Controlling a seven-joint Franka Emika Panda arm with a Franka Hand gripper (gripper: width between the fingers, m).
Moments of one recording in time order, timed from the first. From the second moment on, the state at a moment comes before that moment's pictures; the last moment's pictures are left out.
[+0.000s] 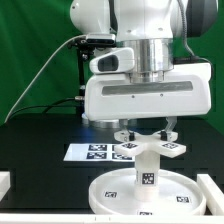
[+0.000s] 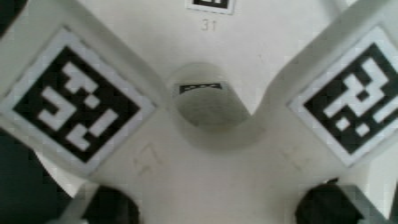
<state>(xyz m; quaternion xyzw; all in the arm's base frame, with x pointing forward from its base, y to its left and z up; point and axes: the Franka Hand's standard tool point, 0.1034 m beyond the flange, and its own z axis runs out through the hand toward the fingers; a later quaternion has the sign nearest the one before) 0.561 0.038 0.102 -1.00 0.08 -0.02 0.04</state>
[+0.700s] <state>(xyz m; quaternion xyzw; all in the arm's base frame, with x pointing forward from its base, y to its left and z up) 0.563 0.036 0.102 -0.89 0.45 -0.02 0.07</state>
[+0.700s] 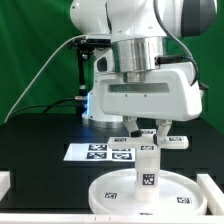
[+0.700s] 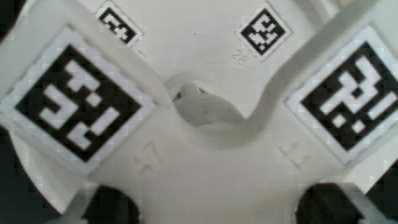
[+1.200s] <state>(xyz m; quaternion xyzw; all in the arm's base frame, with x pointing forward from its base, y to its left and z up) 0.563 0.036 0.102 -0.78 0.62 0.00 0.08</state>
